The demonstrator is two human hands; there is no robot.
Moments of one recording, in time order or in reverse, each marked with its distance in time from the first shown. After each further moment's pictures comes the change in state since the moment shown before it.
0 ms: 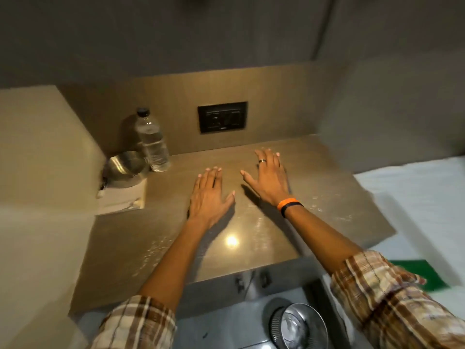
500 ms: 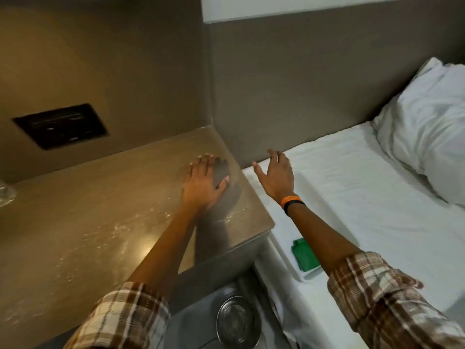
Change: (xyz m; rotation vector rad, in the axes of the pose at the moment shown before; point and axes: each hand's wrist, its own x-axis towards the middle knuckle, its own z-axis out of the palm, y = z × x) left_hand 0.107 0.277 0.102 -0.078 -0.156 0.162; right_hand -0.052 0.327 -0.089 0.088 0.071 0.480
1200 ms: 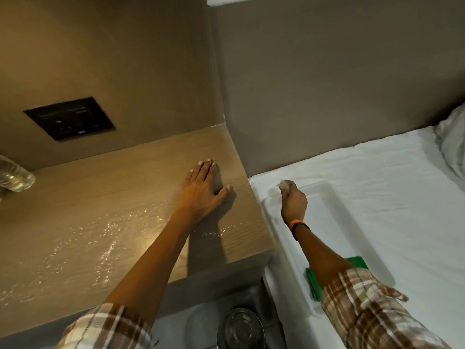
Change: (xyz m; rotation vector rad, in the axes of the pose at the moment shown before) left_hand 0.020 -0.005 0.030 0.103 -0.012 -0.122; right_hand 0.020 0.085 0.077 0.396 -0.043 0.142
